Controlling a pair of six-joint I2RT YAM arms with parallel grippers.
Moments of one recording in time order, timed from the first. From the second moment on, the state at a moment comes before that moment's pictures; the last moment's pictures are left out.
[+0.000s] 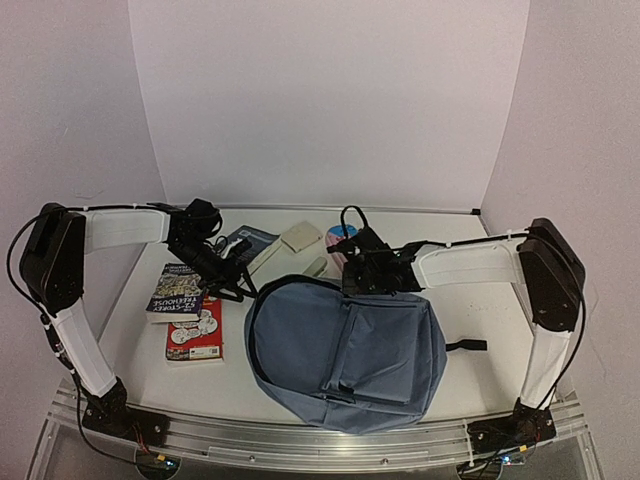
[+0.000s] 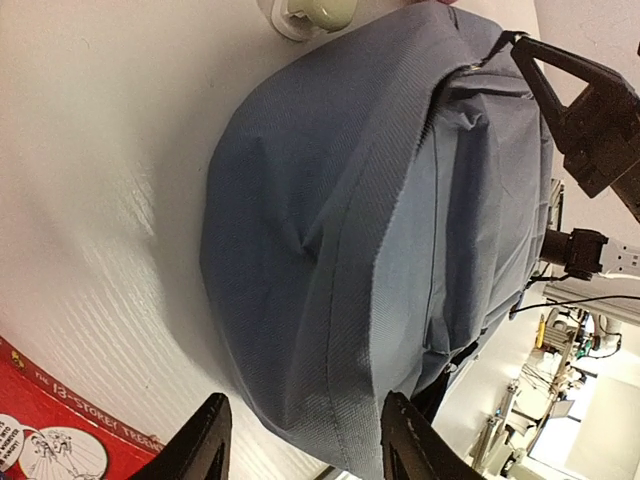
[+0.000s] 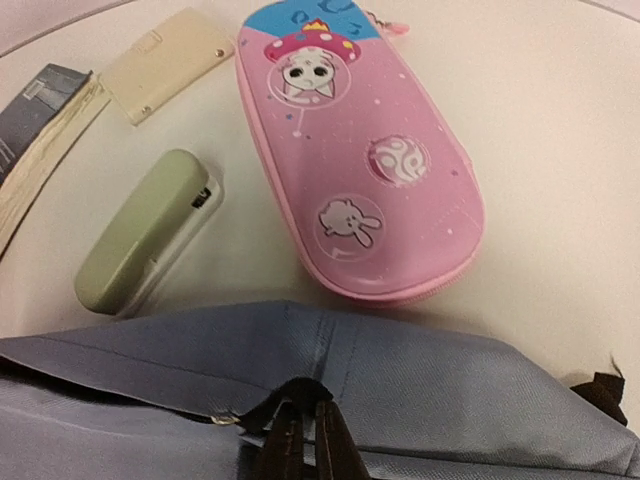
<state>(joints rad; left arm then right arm) -0.44 1.75 1.22 -0.74 0.69 -0.20 0.87 1.92 1.28 -0.27 0.46 0.68</state>
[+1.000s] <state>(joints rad) -0.50 1.79 1.23 -0.80 0.61 -0.16 1.02 1.87 1.34 -0.29 0.32 0.75</state>
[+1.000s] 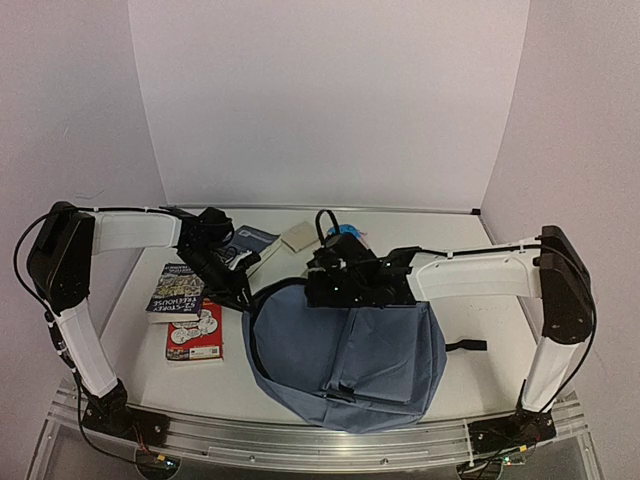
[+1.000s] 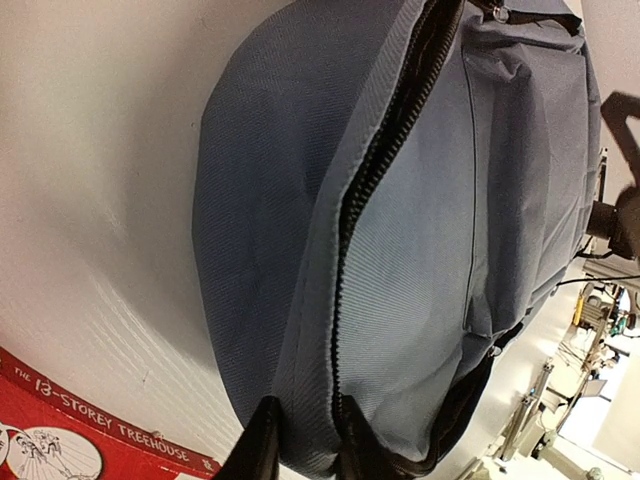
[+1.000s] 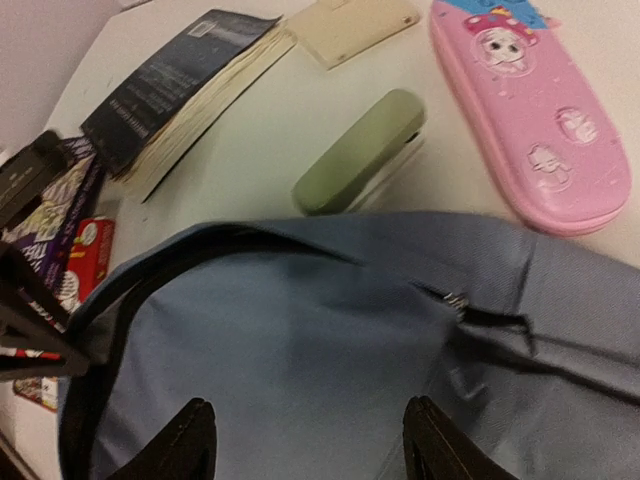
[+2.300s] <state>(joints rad) -0.50 1.79 1.23 -0.80 0.62 -0.16 1.21 2.06 1.40 -0.05 -0.10 0.93</state>
